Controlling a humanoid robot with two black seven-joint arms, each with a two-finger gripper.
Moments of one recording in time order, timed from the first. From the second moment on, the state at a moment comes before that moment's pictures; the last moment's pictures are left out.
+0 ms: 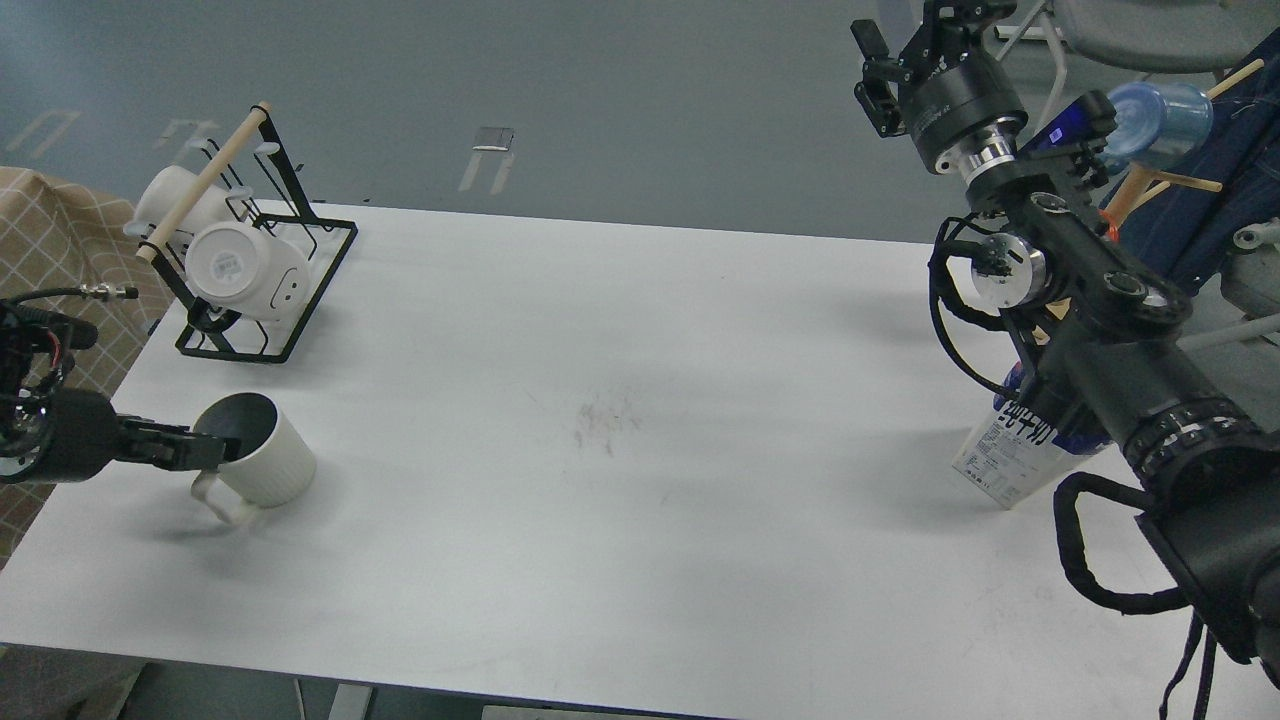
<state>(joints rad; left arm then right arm) -0.63 1.09 -0.41 -1.07 1.77 -0.49 -0.49 1.05 0.00 1.05 0.40 -0.76 0.31 0.49</state>
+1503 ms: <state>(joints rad) -1.10 0.52 -0.34 -1.34 1.86 -0.49 -0.28 1.15 0.00 1.04 0.39 -0.76 0.30 0.49</state>
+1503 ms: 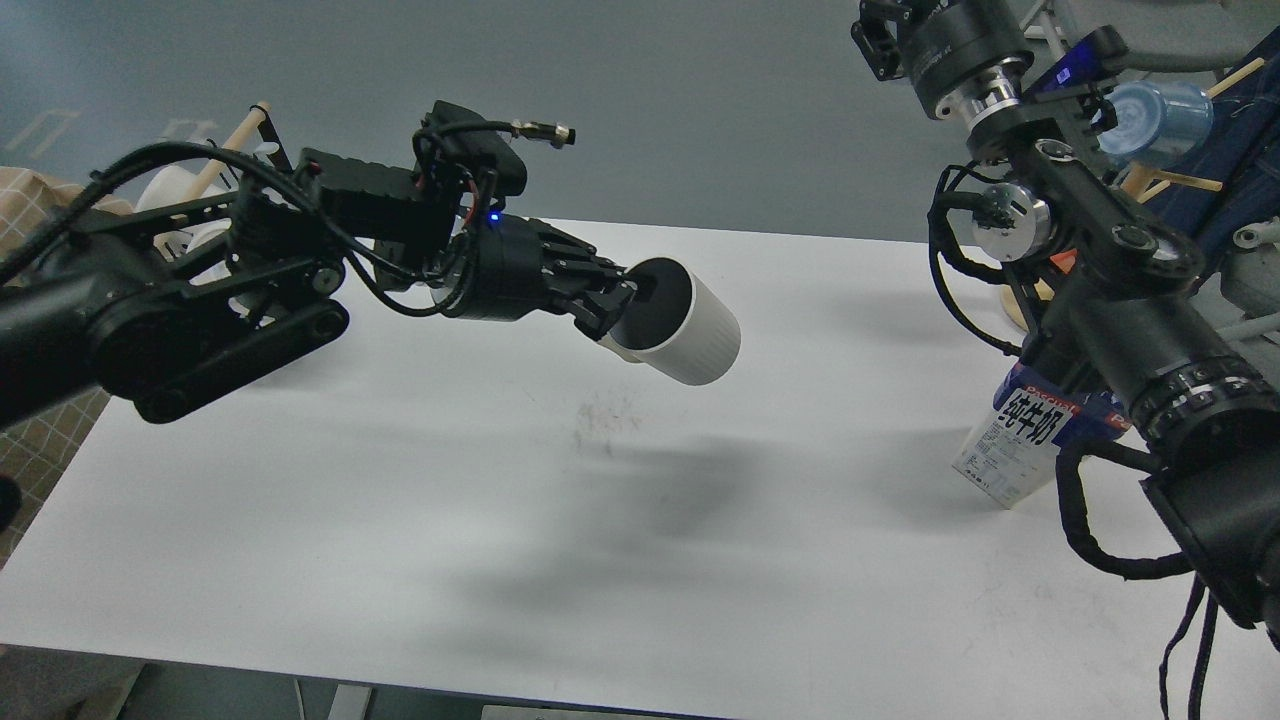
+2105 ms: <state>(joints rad) -1.20 0.29 -0.05 -1.10 1.89 -0.49 -0.28 1.18 0.00 1.01 0.39 -0.77 0.30 0.49</state>
